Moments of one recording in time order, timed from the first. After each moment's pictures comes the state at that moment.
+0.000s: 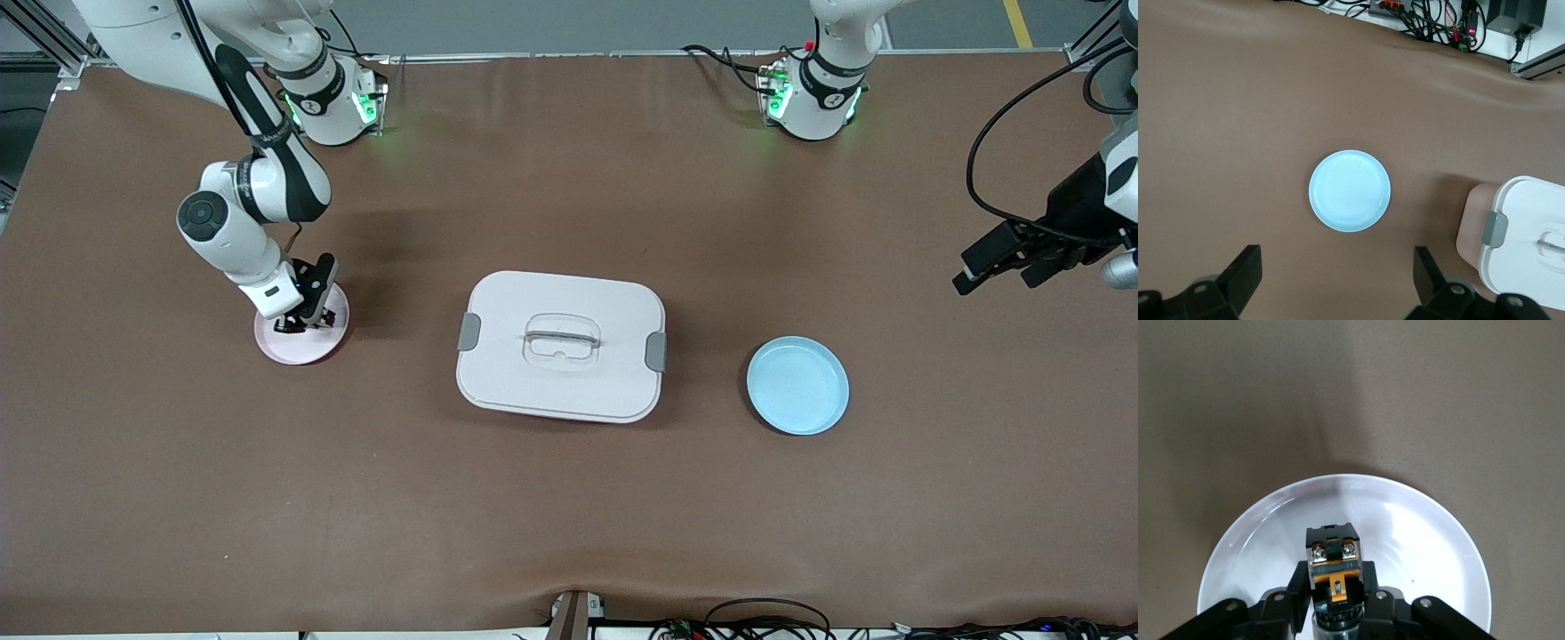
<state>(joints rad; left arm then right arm) 0.27 -0.01 -0.30 -1.66 -0.14 1.85 -0.18 0.09 0.25 -0.03 -2.50 0.00 2.80 -1.31</state>
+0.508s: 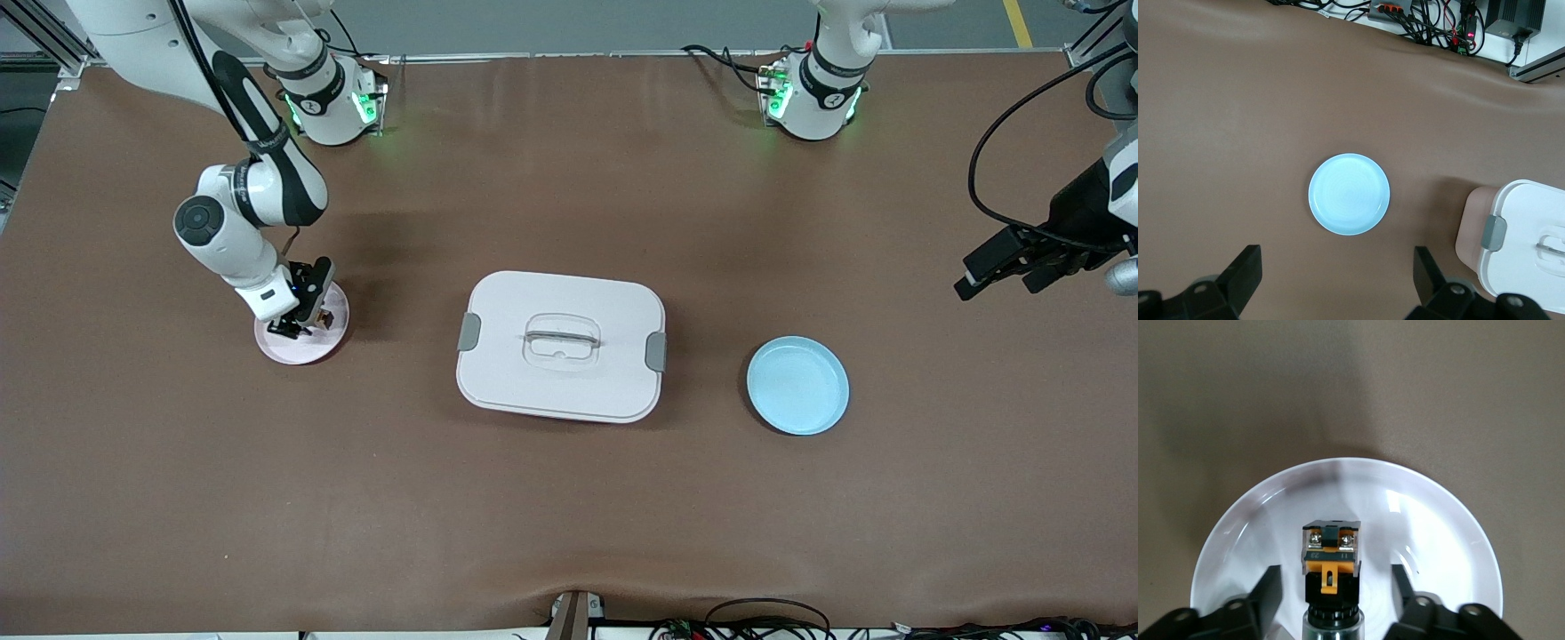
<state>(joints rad) -0.06 0.00 0.03 -1.64 -0.14 1.85 -0.18 0.08 0.27 -0.03 -2.49 0.00 2.80 -1.30</state>
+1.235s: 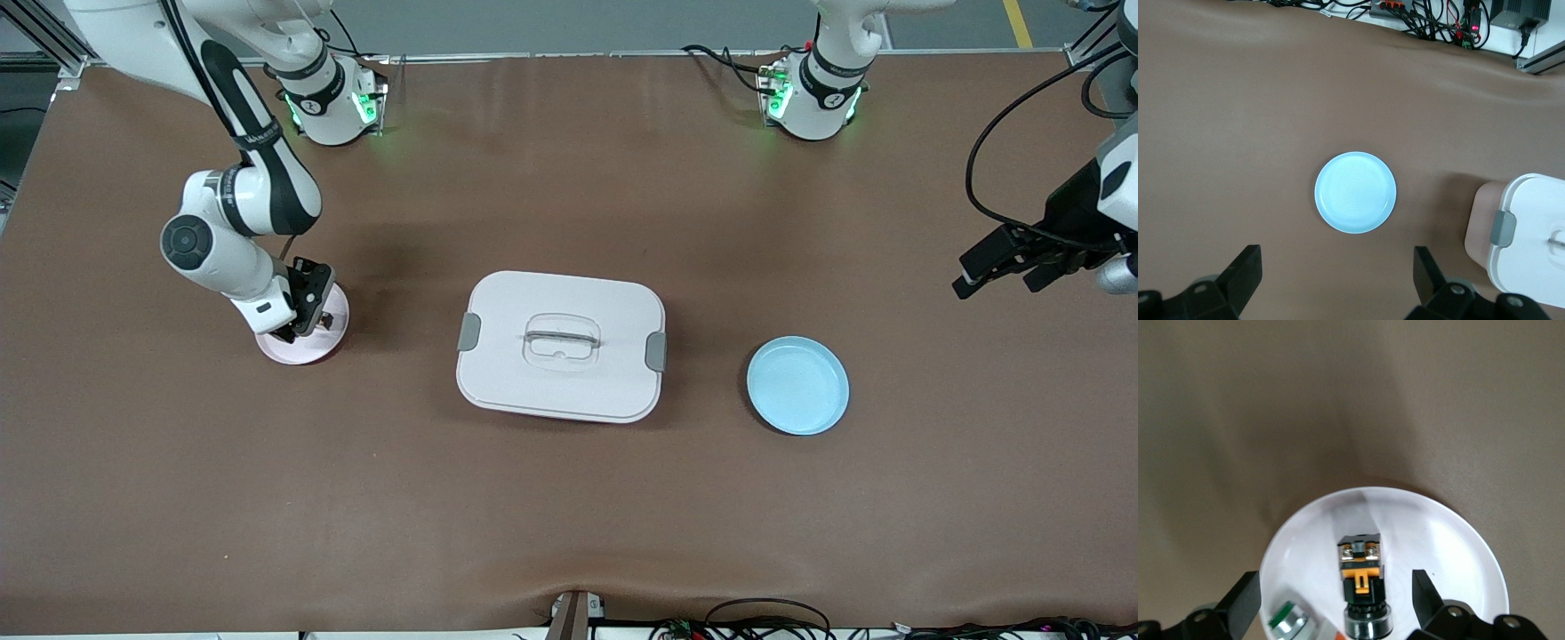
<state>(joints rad) -0.07 0.00 0.01 -1.63 -0.09 1.82 -0.18 0.09 0.21 0.00 -2.32 0.08 2.39 -1.19</state>
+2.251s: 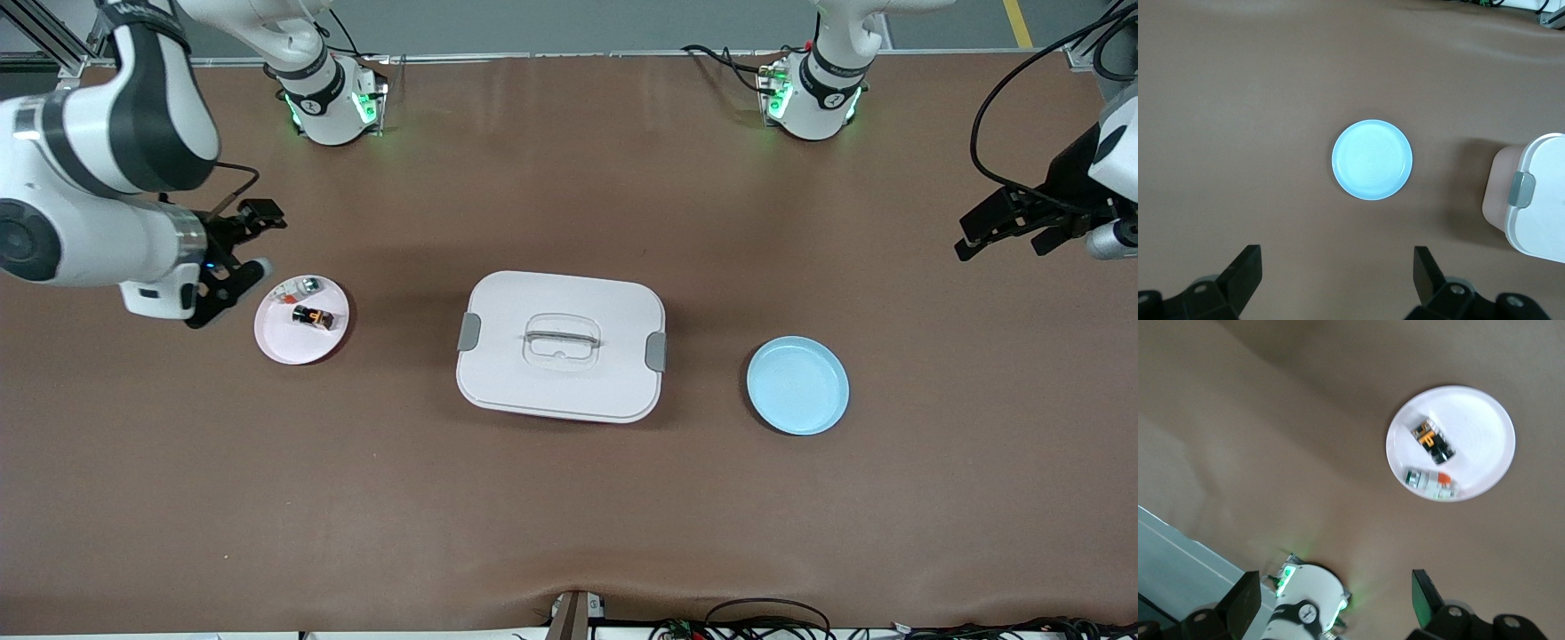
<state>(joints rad) -0.06 -0.04 0.00 -1.62 -0.06 1.70 -0.15 0.12 0.16 -0.02 -1.68 0.08 1.35 -0.47</state>
